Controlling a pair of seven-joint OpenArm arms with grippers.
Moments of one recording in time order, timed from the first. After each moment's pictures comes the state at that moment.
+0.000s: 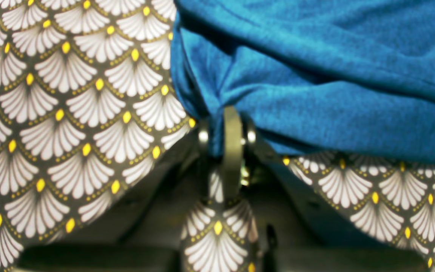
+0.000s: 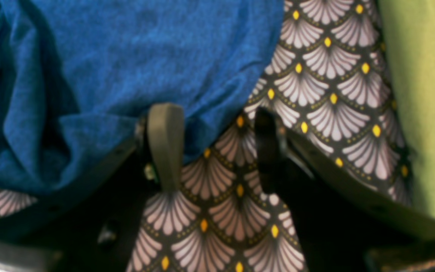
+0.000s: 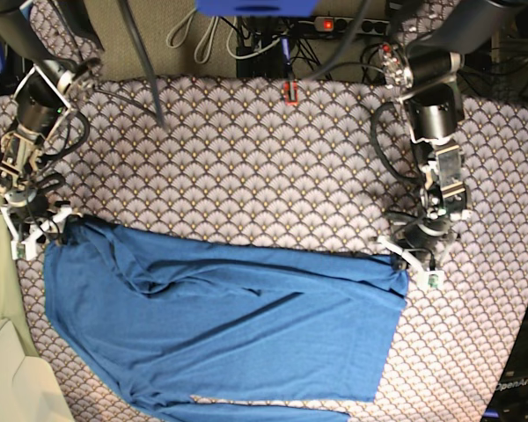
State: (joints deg) left arm -21.4 -4.6 -24.2 50.4 6.6 -25.0 15.9; right arm 21.2 13.0 47.4 46.9 -28.3 40.1 -7.2
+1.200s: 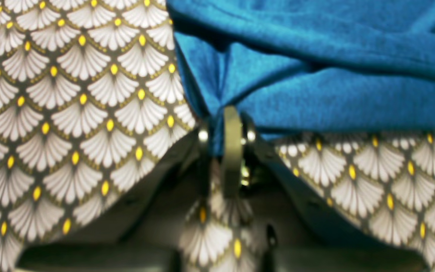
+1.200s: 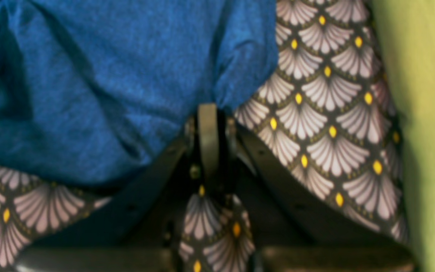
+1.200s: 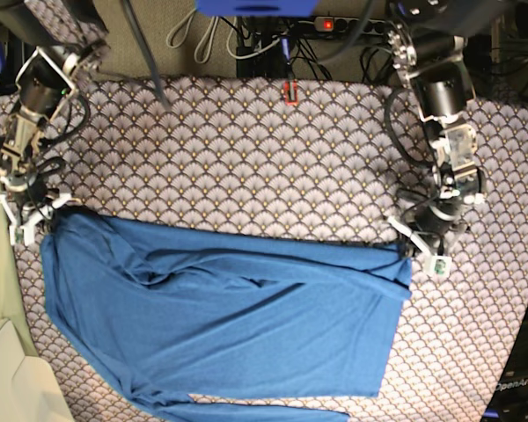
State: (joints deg) left arm -14.8 -6.3 -24.2 60.5 6.6 -31.6 20.2; right arm 15.5 12.4 47.2 50.9 -26.3 40.2 -4.4
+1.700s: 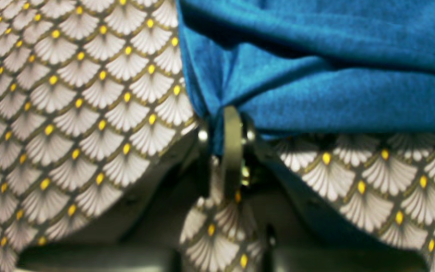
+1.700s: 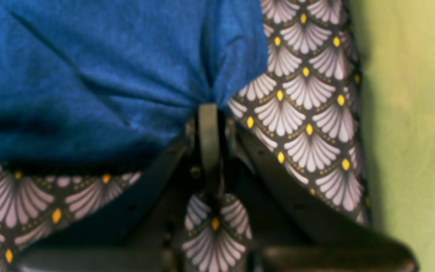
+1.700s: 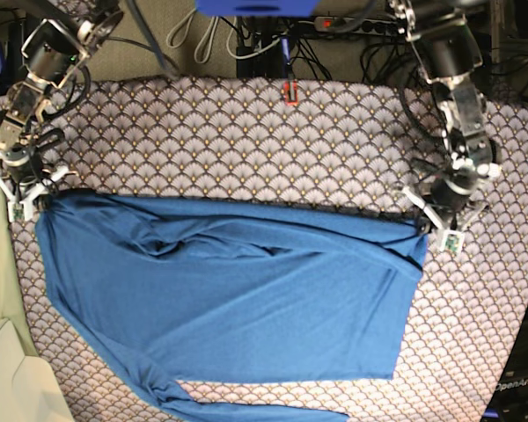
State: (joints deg) left arm -4.3 -7.1 -24.4 75.9 6.4 -31.8 23.9; right arm 7.0 9.2 47.4 63.8 -27.3 40.2 -6.4
